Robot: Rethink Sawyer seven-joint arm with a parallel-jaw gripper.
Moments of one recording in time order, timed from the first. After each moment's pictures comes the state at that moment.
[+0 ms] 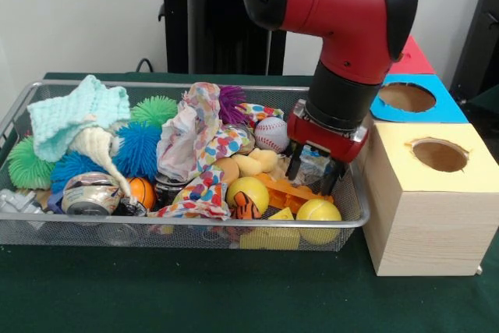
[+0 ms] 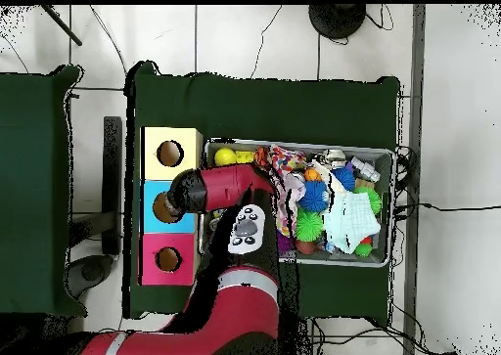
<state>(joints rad) 0.05 -0.34 -0.15 1.38 -0.17 0.52 2.32</state>
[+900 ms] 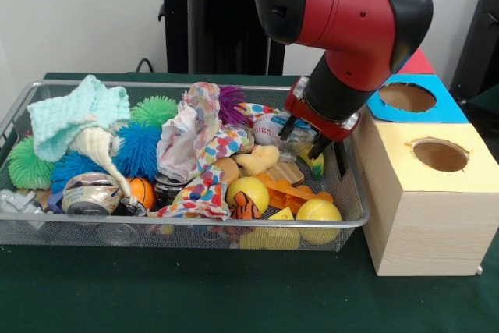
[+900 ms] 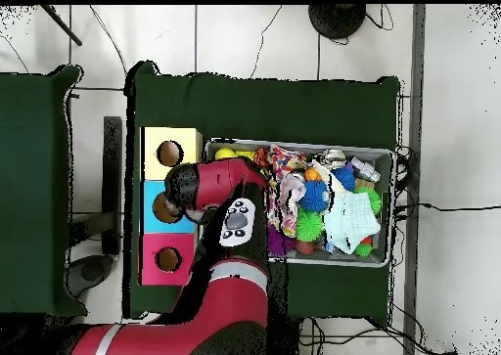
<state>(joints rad) 0.07 -0.29 -0.16 1.31 -0.17 0.91 2.32</state>
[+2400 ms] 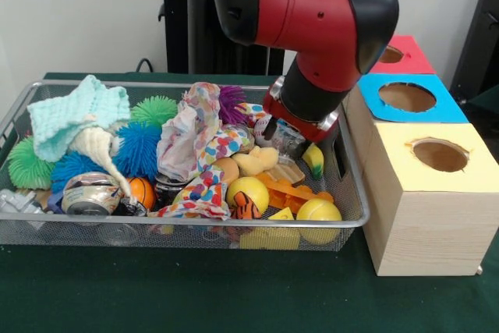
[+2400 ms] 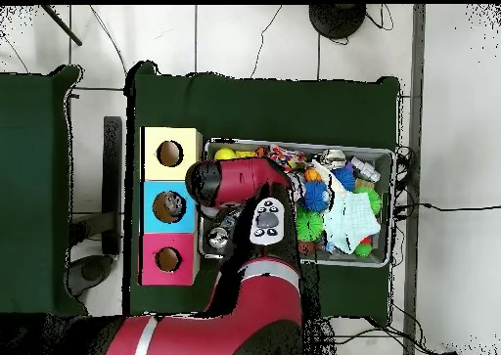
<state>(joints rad) -0.03 -0.32 -0.11 1.35 -0.17 0.91 2.32</state>
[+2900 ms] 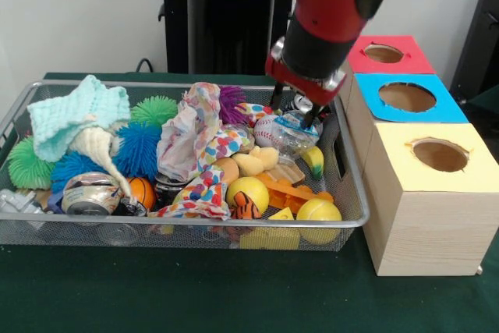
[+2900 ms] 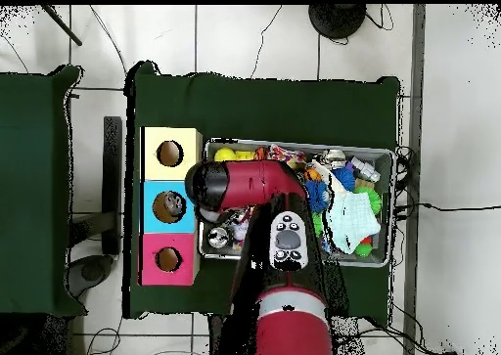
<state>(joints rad) -0.09 -0.52 -0.03 1.48 -0.18 0.91 2.32</state>
